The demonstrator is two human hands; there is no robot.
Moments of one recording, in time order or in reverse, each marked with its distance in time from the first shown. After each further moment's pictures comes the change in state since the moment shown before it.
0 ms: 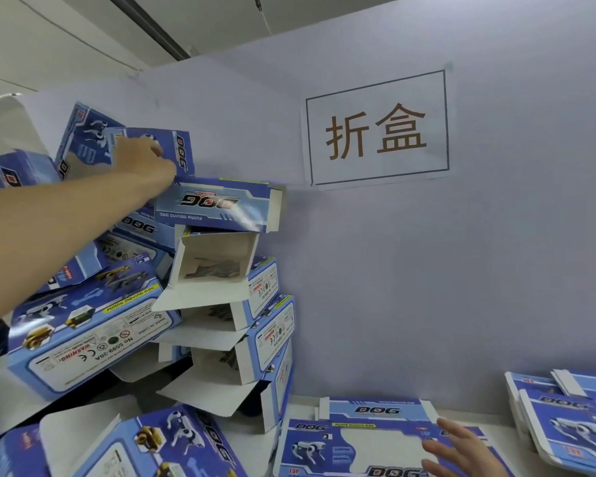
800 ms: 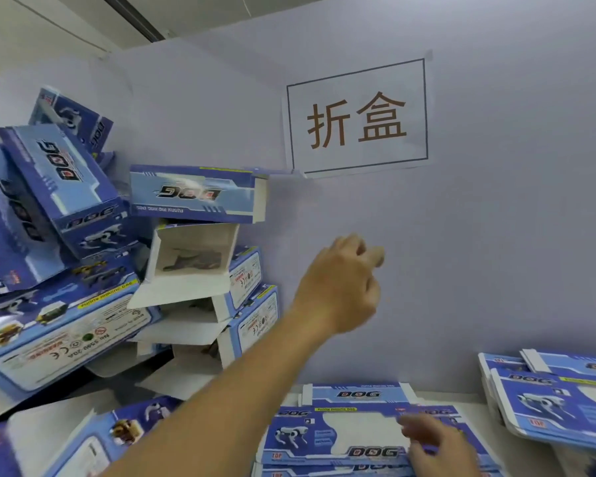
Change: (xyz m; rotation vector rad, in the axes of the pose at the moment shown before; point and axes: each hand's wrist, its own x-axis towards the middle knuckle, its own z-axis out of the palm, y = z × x) left_hand -0.249 0.131 0.098 -0.227 -0.469 0.733; right_hand -0.014 0.001 0.002 -0.662 0.014 -0.206
